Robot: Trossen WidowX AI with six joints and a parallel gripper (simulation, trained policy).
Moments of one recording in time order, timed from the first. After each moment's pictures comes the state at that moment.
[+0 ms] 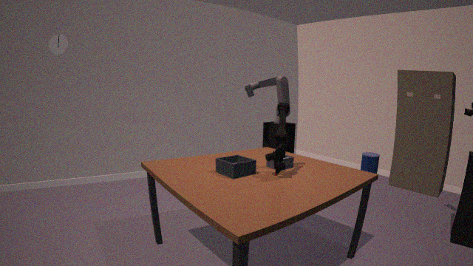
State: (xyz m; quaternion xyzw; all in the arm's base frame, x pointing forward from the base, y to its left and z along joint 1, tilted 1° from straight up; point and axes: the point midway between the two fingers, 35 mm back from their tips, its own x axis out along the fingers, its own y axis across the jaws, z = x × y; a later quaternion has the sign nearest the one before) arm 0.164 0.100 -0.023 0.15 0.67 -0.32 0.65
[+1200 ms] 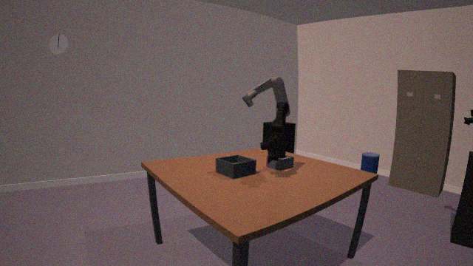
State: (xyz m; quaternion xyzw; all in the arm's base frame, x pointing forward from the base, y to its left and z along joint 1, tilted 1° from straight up) arm 0.200 0.068 0.046 0.11 0.62 -0.38 0.68
